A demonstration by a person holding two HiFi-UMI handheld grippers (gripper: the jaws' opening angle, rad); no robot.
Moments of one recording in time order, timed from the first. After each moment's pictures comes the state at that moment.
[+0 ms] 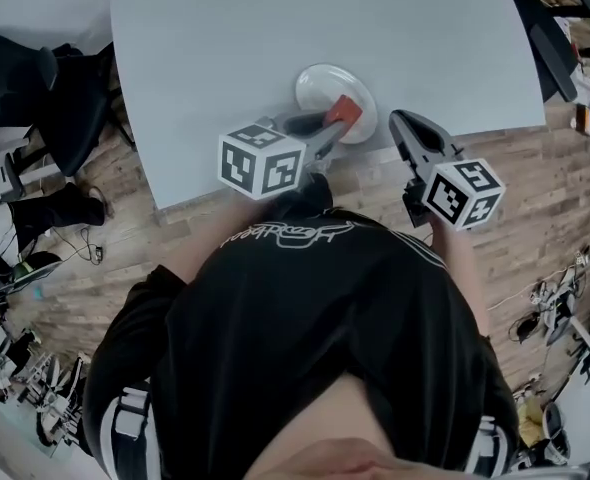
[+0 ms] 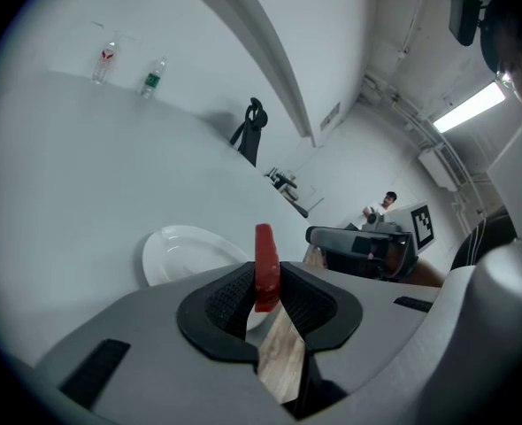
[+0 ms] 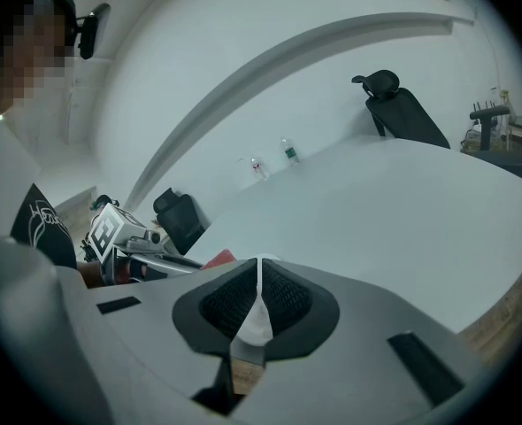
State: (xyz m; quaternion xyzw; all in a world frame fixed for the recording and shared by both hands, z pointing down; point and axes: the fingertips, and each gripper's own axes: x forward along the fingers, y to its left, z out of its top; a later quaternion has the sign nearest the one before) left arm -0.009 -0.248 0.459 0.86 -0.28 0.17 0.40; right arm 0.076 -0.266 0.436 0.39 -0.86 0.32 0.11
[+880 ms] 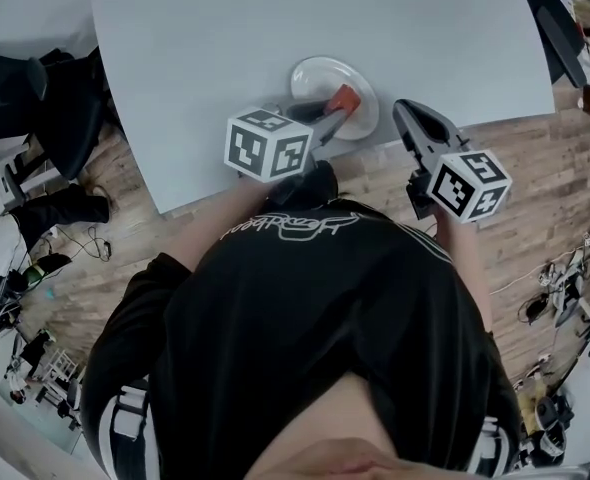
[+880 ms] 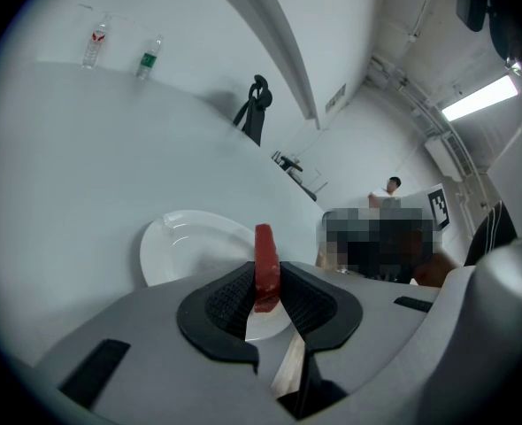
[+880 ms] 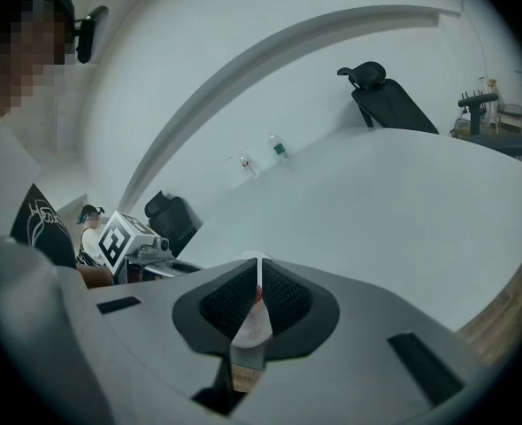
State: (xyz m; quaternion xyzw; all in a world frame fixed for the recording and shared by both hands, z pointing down) left arm -0.010 -0.264 0.501 0.85 -0.26 0.22 0.41; right arm 0.078 -0.278 0.455 0.40 -0.84 0.35 0.11
